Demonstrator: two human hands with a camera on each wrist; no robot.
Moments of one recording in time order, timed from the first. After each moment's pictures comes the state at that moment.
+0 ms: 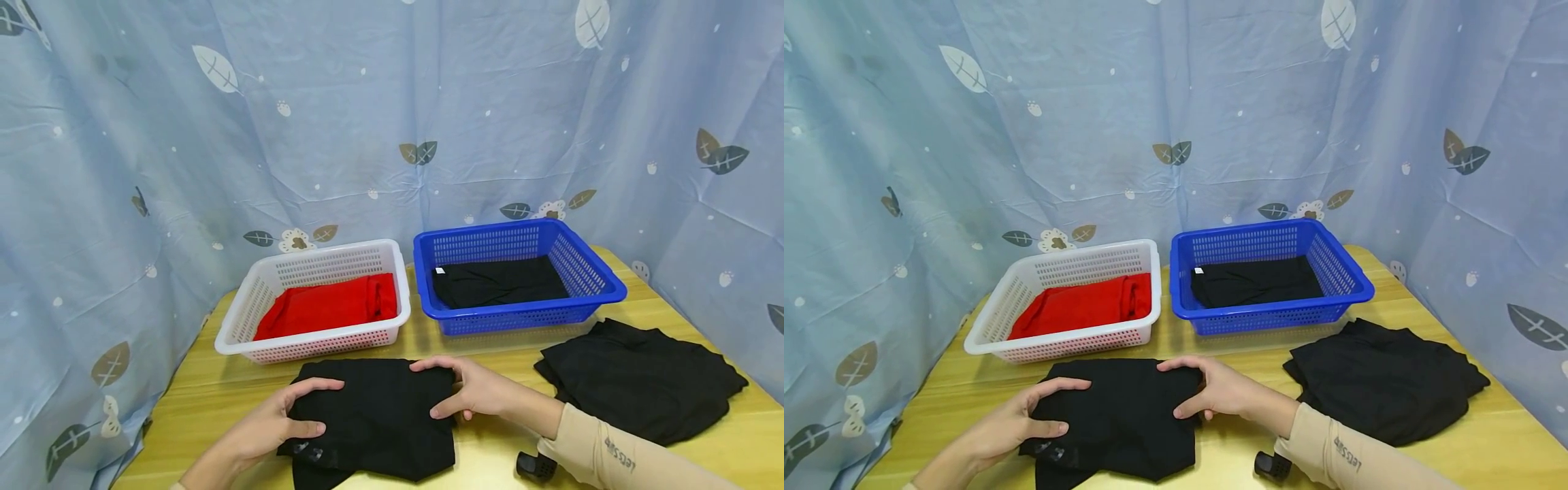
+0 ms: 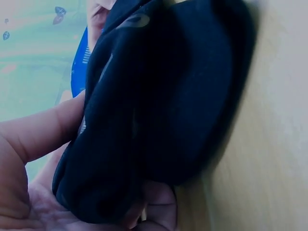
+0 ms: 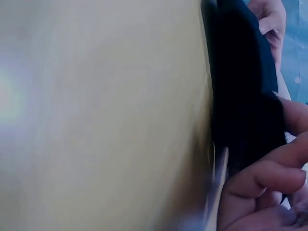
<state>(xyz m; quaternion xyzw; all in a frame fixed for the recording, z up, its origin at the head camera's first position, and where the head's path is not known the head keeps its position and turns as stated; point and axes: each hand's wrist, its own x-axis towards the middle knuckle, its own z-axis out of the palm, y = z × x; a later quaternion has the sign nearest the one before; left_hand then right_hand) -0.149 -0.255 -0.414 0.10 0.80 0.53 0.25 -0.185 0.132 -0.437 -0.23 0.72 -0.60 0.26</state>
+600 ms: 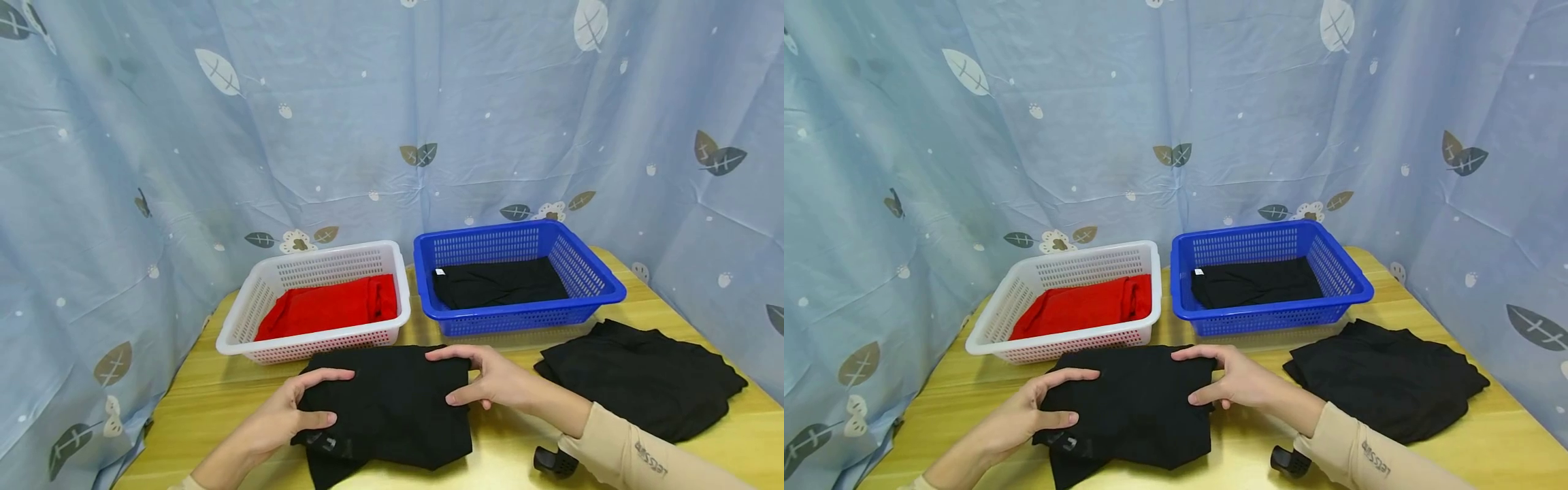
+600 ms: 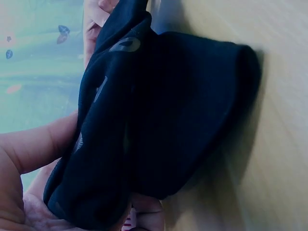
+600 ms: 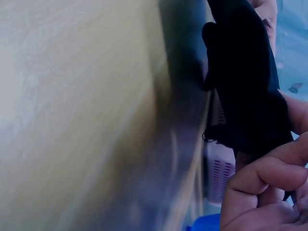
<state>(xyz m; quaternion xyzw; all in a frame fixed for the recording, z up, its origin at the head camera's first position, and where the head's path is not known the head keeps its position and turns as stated) -0.148 -0.232 -0.400 0.12 0.79 0.56 0.22 -0.184 0.157 -0.423 -0.24 0.74 -0.59 0.21</state>
